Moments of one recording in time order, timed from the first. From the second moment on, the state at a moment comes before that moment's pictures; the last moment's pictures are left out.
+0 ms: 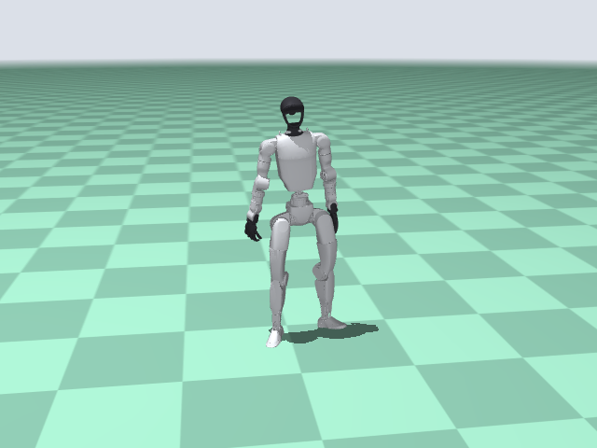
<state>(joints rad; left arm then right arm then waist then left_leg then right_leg) 0.08 0.09 0.31 1.65 0.15 -0.04 -0.01 0.01 -0.28 0.00 1.64 -0.71 0.15 0.26 -0.10 0.05 -0.11 -0.05 0.13 0.47 0.03 -0.31 -0.14 -0.06 -0.19 -0.53 0.02 0.06 0.09</state>
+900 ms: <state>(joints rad) 0.05 0.10 0.29 1.62 0.11 -0.02 -0.02 -0.04 -0.22 0.08 1.62 -0.61 0.12 0.35 -0.13 0.06 -0.06 0.03 0.18 0.46 0.03 -0.28 -0.16 0.03 -0.13 -0.57 0.02 0.05 0.06</state>
